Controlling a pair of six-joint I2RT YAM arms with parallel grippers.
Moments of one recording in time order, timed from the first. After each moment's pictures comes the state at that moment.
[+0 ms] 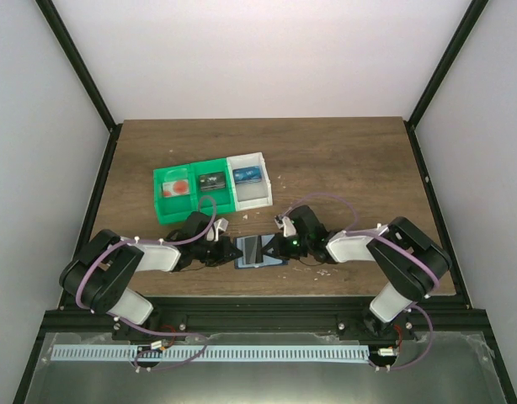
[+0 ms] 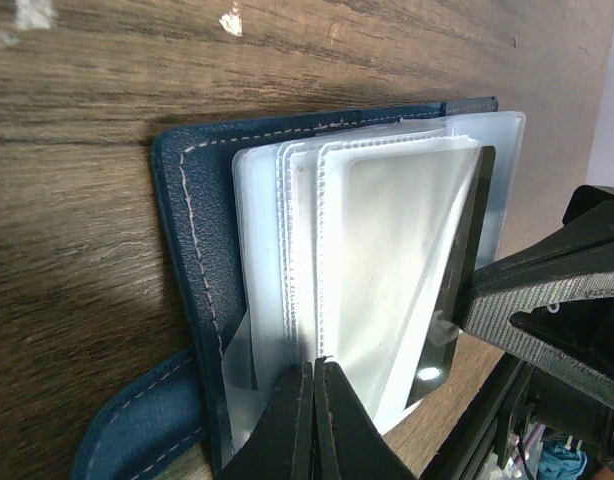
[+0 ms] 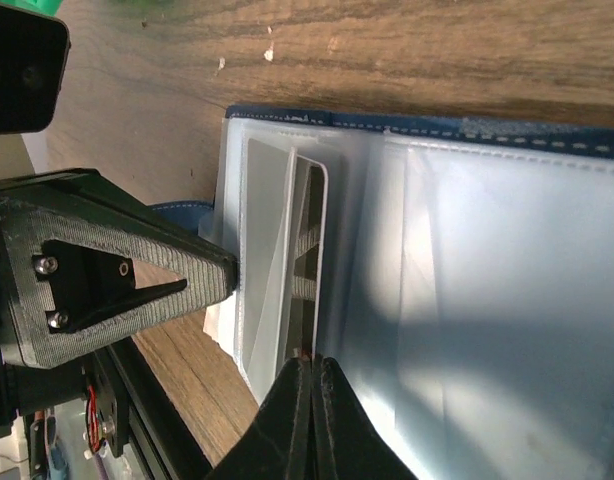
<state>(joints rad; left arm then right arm) -0.56 1.51 0.39 0.27 0.59 -0.86 0.71 1.60 0.57 0.25 -0.54 0.80</state>
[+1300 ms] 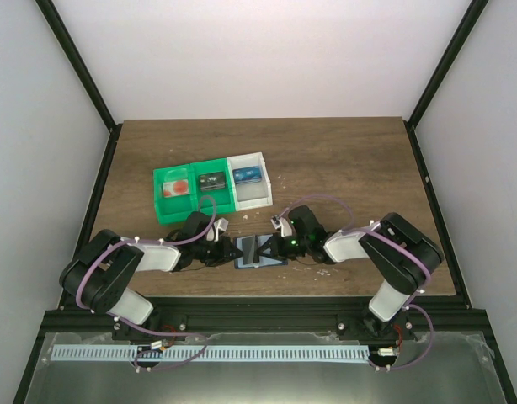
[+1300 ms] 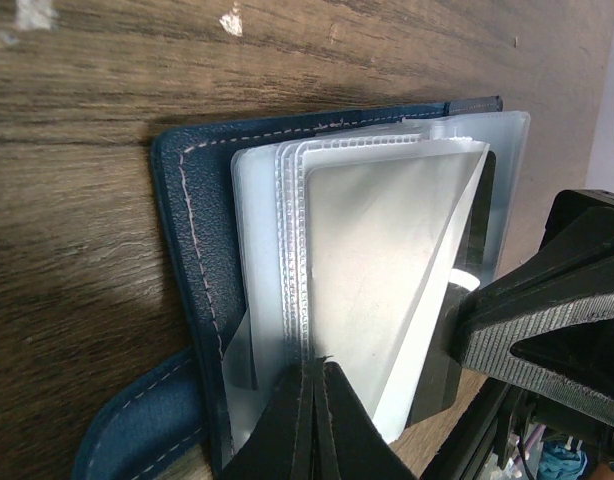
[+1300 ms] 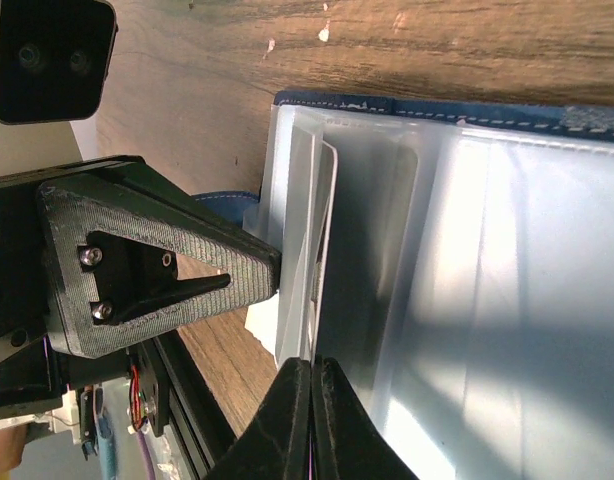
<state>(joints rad) -0.56 1.51 0.39 0.27 0.59 -0.86 0.70 1.66 0.55 0.38 -0.65 0.84</state>
